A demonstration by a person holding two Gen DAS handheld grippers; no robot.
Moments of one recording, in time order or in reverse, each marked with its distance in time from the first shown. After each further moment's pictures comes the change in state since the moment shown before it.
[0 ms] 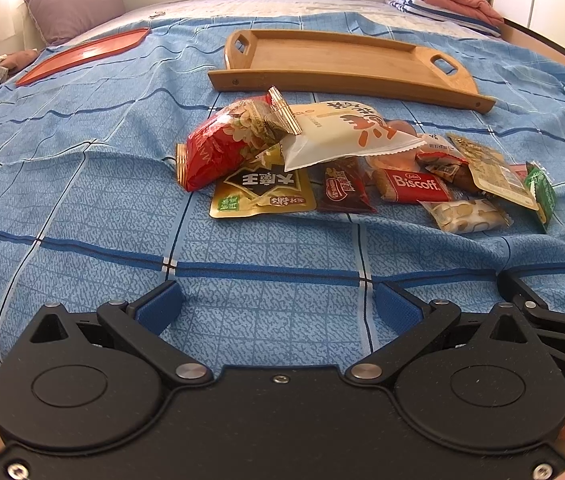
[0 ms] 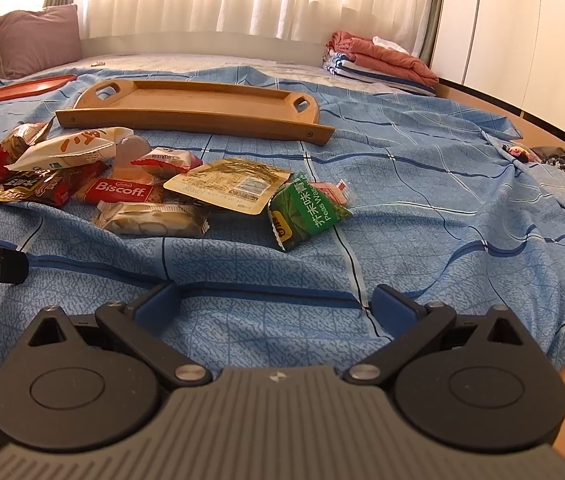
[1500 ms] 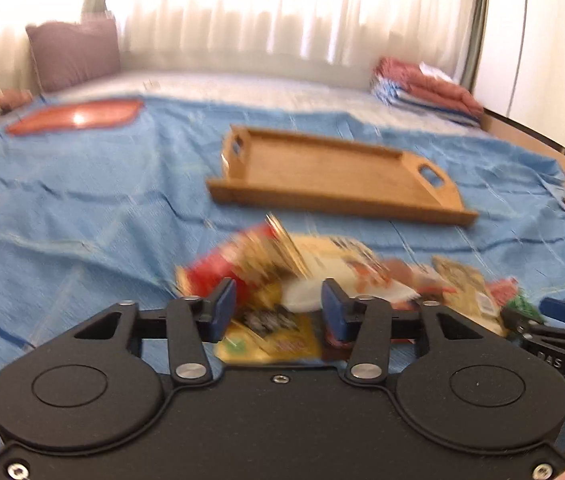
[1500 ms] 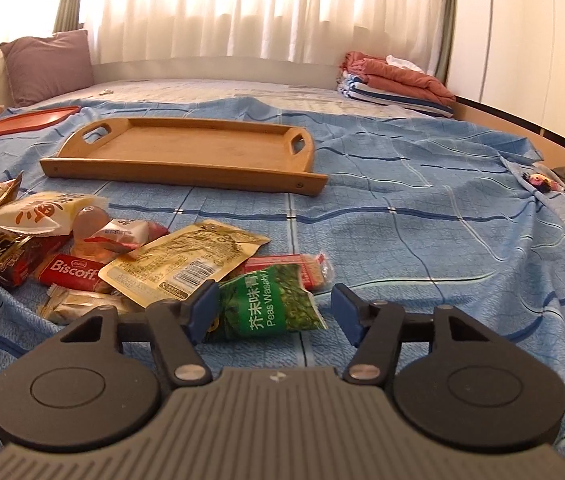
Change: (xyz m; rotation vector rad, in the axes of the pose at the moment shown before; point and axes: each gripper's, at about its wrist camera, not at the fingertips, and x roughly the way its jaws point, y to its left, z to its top) left arm -0.014 0.028 0.041 -0.060 -0.294 -0.071; right arm 0.040 -0.037 0.047 -0.001 -0.047 0.089
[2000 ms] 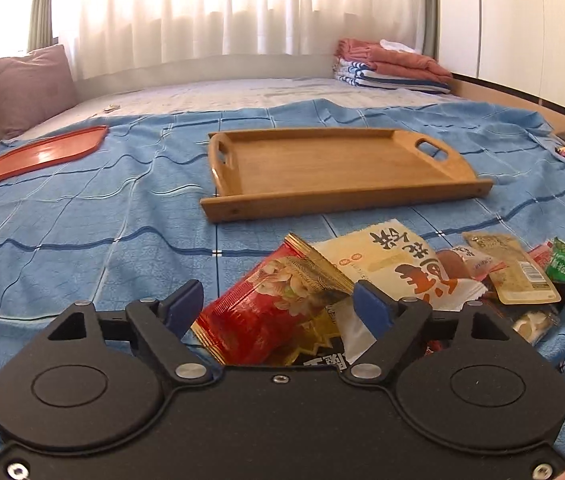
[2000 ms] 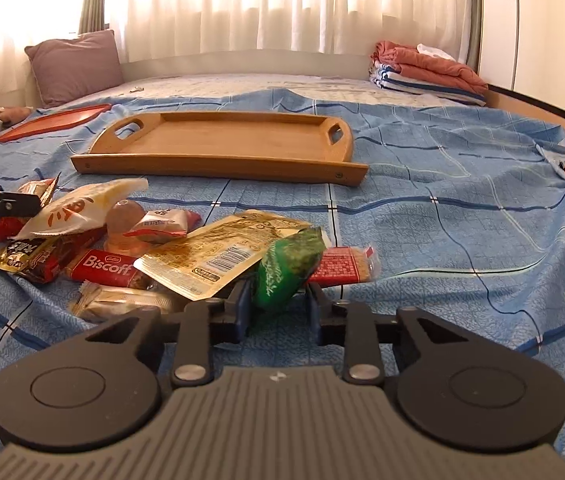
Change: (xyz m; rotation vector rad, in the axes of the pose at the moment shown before) left arm 0.061 0.026 0.010 0.171 0.025 -0.094; right arm 0.003 0.005 -0.003 0.013 0.013 0.105
